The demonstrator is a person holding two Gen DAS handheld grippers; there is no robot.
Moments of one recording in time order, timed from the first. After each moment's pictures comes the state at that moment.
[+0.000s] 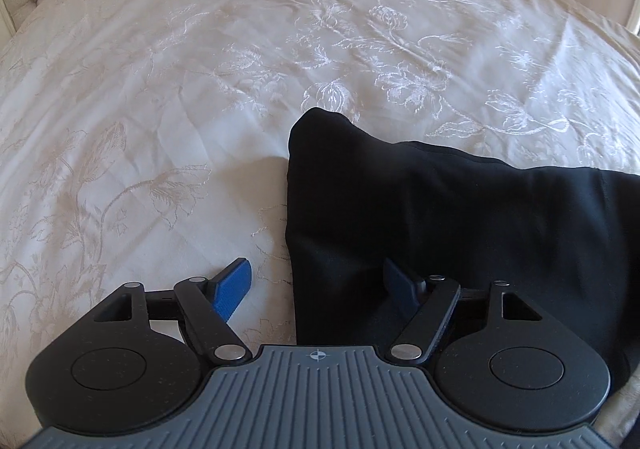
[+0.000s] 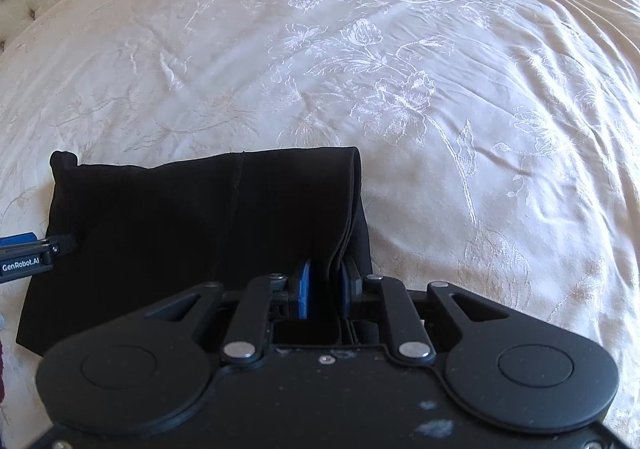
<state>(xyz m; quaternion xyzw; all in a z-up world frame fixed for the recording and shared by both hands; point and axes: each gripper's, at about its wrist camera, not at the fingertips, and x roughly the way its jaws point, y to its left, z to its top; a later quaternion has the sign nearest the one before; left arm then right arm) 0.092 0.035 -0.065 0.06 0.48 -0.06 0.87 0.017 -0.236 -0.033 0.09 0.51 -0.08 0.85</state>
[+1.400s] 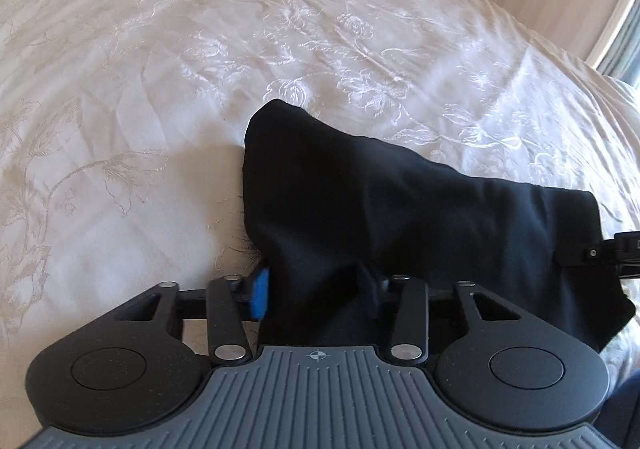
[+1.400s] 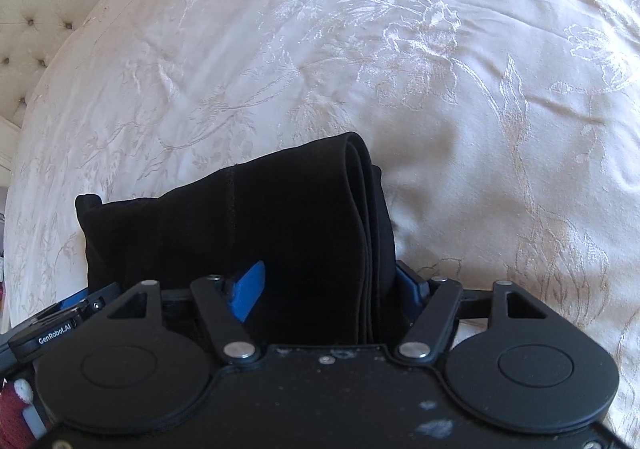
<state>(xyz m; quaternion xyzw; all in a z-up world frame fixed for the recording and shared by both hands) 0.082 0.039 -0.069 0.00 0.47 -0.12 0.88 0.061 -0.280 -0.072 0.24 0.54 0.00 0.81</state>
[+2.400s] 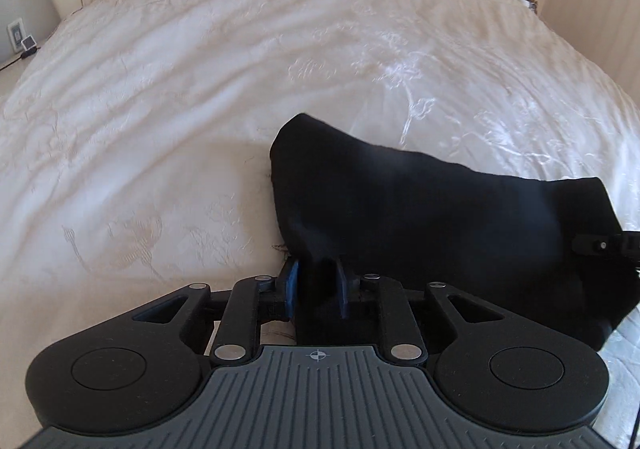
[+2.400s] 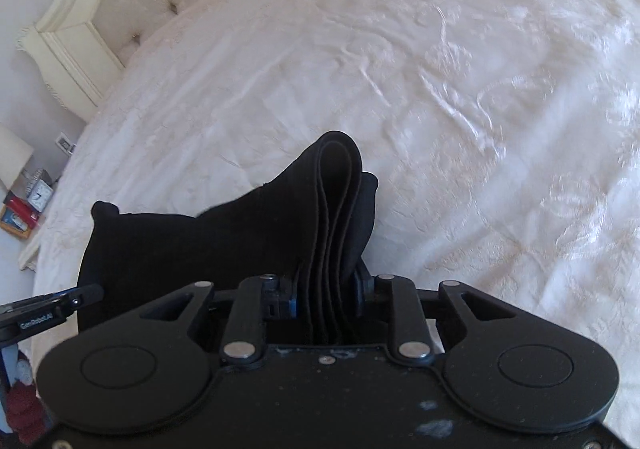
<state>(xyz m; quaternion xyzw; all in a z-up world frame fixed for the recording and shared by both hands) 0.106 0.219 -0.050 -0.05 0.44 0.04 0.90 0.178 -0.073 -0.056 0.17 0.48 0.14 0.85</state>
